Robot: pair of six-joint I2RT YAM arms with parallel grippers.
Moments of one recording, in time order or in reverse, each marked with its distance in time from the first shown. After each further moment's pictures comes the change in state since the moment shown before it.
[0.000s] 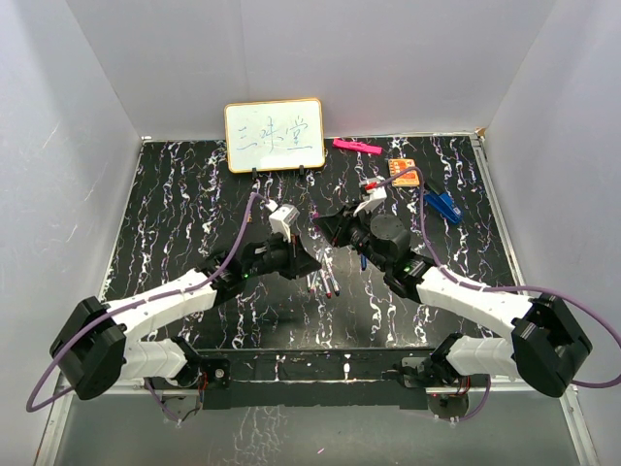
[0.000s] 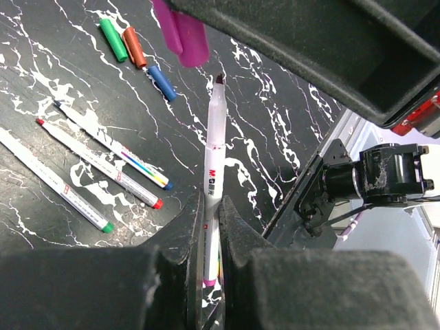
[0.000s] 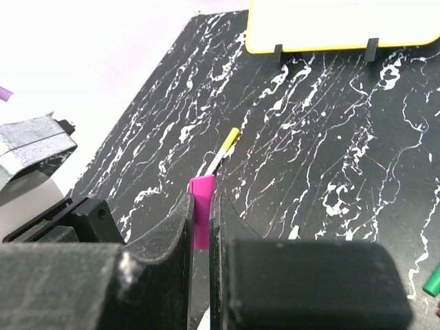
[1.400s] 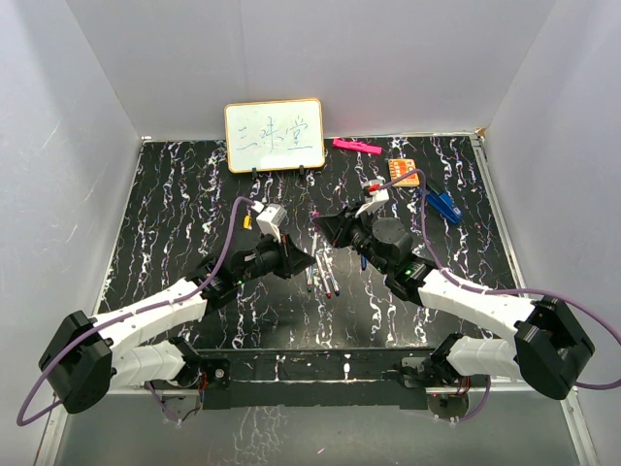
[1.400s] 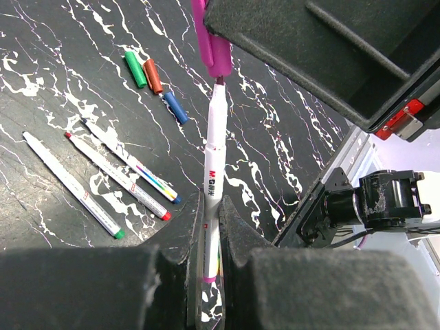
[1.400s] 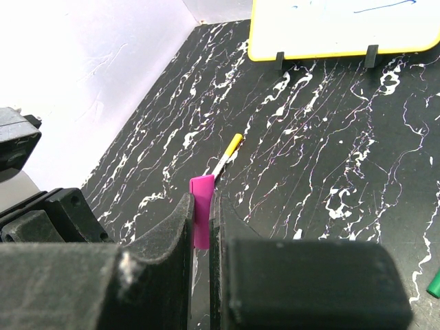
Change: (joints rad) left arm -0.003 -0.102 -0.062 0.050 -0.105 -0.027; right arm 0.020 -0.021 -0.019 0.038 0.024 0.006
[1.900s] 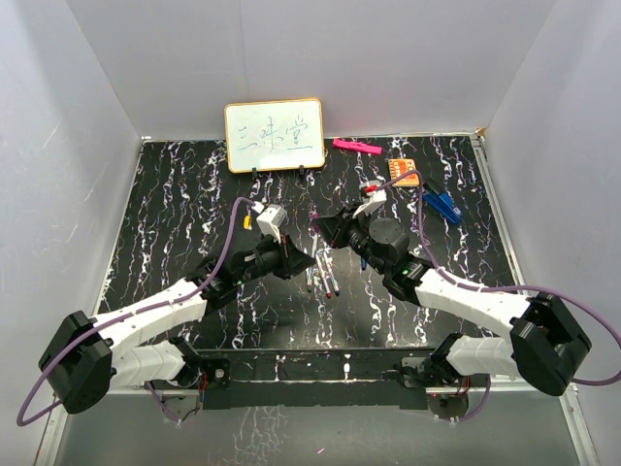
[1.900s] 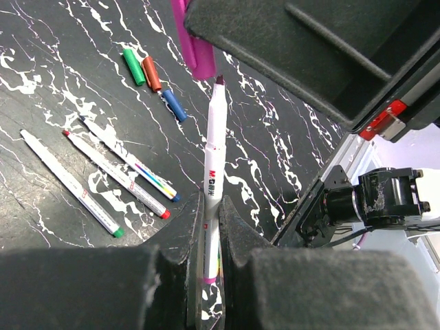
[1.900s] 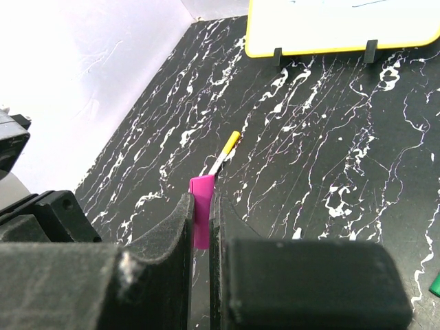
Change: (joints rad) left arm 0.000 0.000 -0.003 0.001 0.007 0.000; right arm 0.008 0.021 0.000 0.014 0.015 0.003
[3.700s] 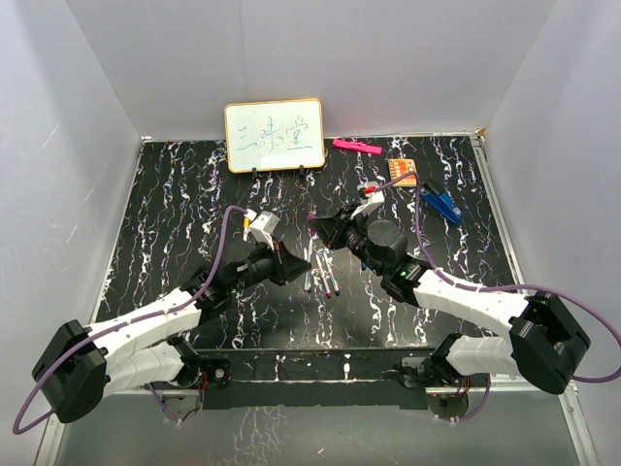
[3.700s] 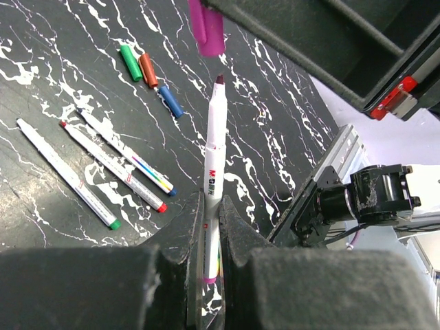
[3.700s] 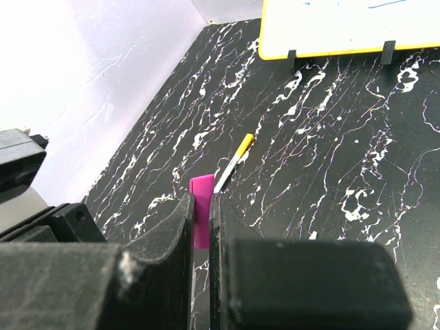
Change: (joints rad) left arm 0.000 -0.069 -0.094 0.078 -0.002 -0.030; right arm 0.023 0.011 0.000 0.031 0.007 0.021
